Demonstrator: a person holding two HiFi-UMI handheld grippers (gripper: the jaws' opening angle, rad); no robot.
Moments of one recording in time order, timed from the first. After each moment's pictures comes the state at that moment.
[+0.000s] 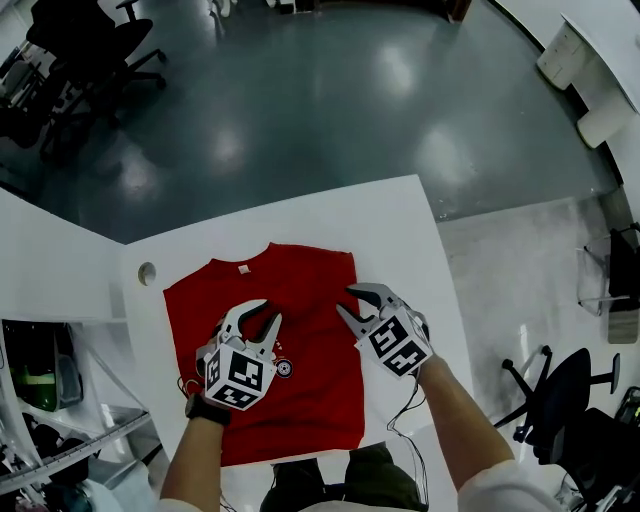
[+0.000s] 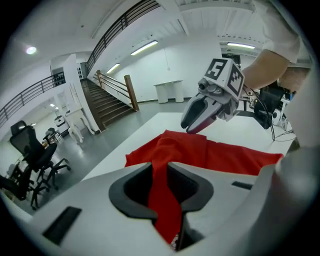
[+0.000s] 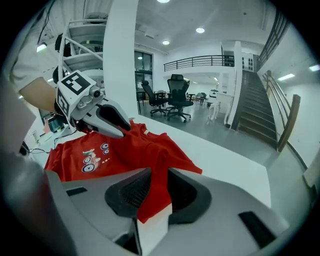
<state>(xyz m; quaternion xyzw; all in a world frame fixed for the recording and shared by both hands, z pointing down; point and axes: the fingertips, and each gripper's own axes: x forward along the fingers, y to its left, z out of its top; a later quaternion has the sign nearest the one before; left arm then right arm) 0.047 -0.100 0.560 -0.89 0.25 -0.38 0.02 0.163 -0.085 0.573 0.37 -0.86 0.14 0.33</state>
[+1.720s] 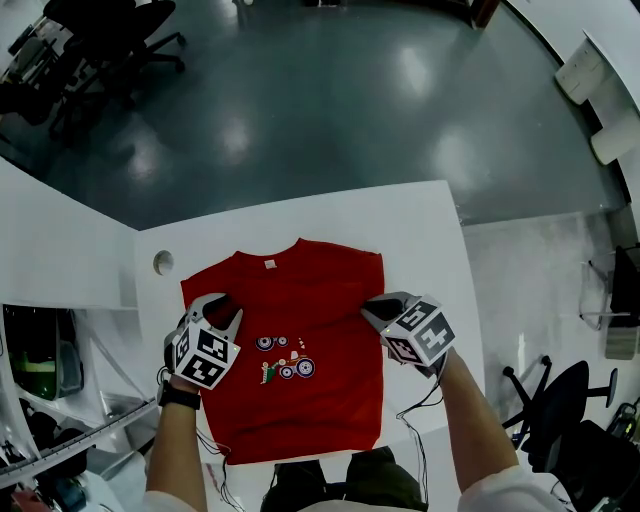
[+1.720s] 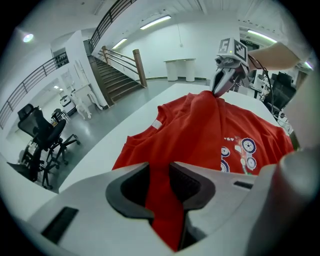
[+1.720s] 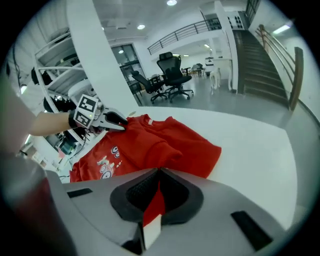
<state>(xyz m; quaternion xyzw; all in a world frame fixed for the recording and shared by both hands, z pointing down) -0.096 -0.135 0.609 -0.82 0.28 -0.49 -0.05 0.142 -0.076 0.588 0.31 -0.82 0.32 0.35</state>
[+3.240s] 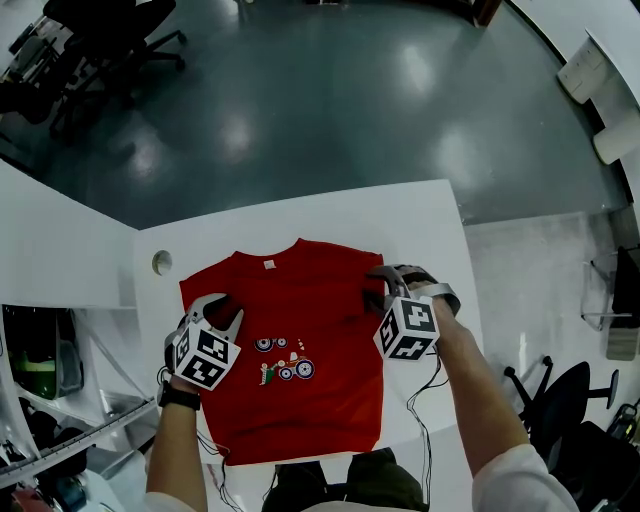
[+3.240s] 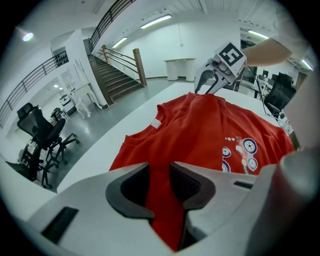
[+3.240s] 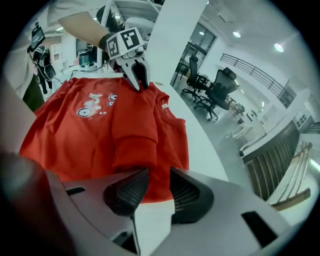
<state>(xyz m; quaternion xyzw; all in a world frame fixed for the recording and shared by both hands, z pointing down) -0.094 -0.135 0.614 -0.82 0.28 -0.49 -0.05 0.155 -0.113 0.611 0.21 -0.81 -0.07 0.55</state>
